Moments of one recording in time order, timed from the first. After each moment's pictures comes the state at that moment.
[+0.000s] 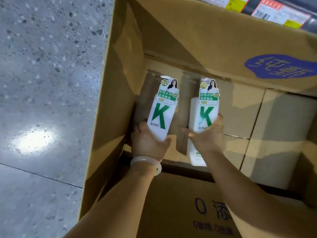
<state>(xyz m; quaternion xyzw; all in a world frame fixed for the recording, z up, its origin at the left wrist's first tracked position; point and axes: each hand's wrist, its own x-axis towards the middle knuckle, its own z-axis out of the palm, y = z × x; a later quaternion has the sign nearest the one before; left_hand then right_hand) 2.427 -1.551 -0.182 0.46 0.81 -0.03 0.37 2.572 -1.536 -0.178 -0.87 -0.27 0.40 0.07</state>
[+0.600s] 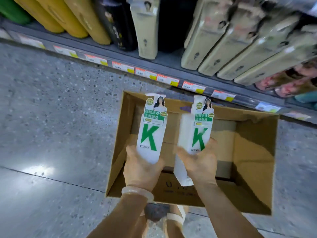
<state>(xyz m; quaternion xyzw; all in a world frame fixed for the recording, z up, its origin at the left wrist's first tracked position) 2.460 -1.545 0.087 0.40 0.81 0.13 0.41 2.598 -1.543 0.097 -0.85 -0.24 0.40 0.24</state>
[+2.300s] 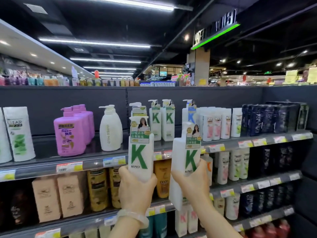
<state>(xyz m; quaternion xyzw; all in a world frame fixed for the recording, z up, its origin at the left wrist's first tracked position) 2.955 -1.641 0.826 0.61 0.44 0.56 0.35 3.076 -1.716 0.834 -0.69 -0.31 0.06 0.65</state>
